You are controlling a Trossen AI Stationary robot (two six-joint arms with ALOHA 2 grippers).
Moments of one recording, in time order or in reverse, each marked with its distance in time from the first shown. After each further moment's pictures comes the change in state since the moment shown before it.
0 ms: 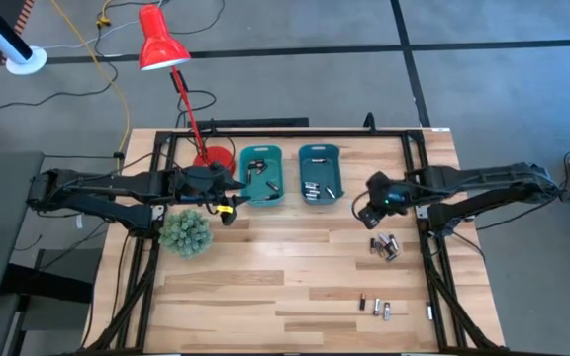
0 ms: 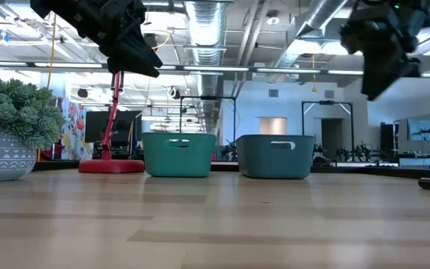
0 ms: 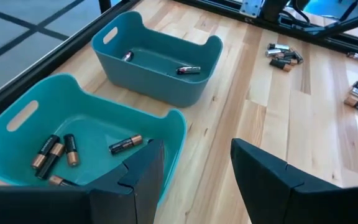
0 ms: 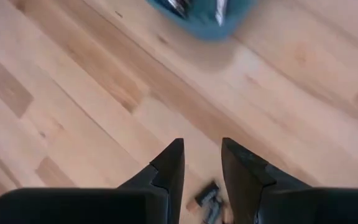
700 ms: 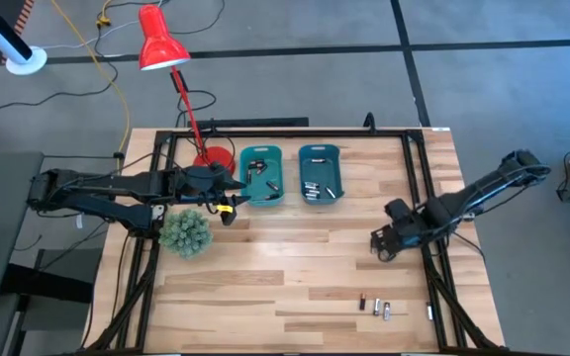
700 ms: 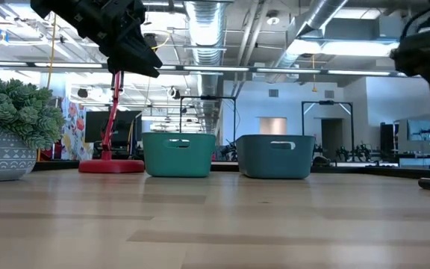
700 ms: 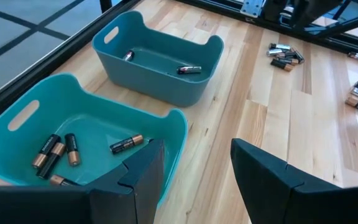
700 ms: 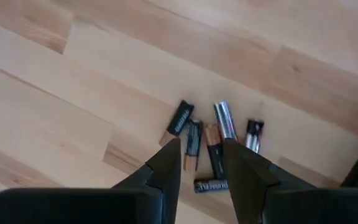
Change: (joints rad) left arm 0.000 0.000 0.000 -0.002 0.000 0.000; right arm 0.433 -0.027 -0.186 -0.098 0.080 0.706
